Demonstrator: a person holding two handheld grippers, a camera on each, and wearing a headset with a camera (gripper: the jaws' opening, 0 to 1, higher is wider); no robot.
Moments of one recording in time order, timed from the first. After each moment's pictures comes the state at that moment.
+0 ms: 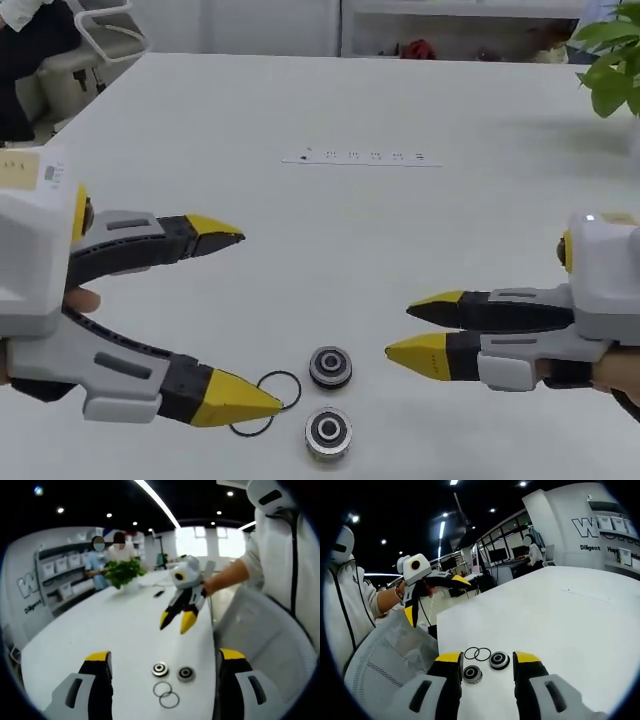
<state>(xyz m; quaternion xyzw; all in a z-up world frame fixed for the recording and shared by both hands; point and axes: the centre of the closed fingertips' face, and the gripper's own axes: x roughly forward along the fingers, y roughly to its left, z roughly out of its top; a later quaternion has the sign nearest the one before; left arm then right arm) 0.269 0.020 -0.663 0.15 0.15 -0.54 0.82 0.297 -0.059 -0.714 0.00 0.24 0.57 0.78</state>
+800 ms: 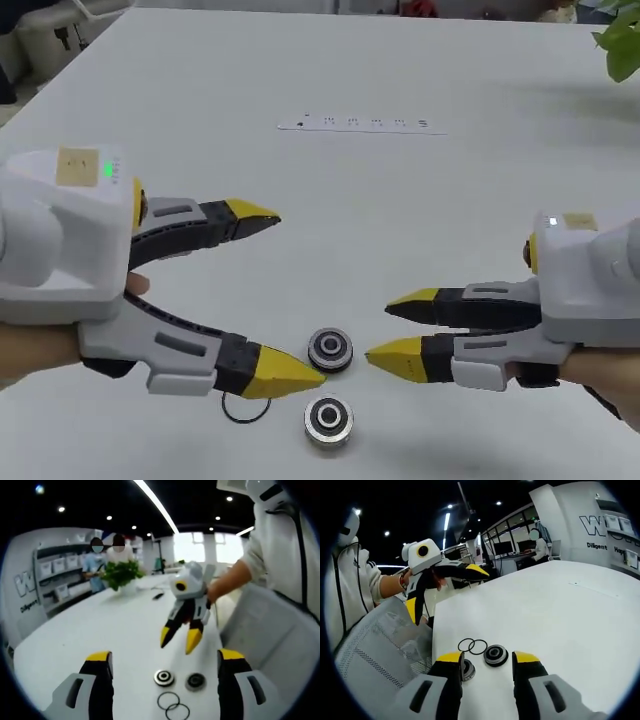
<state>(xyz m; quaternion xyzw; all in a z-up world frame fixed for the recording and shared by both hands) 0.296 -0.003 -0.692 0.13 0.13 -0.56 0.81 0.306 -0.047 -0.752 -0.02 0.25 0.59 0.77</state>
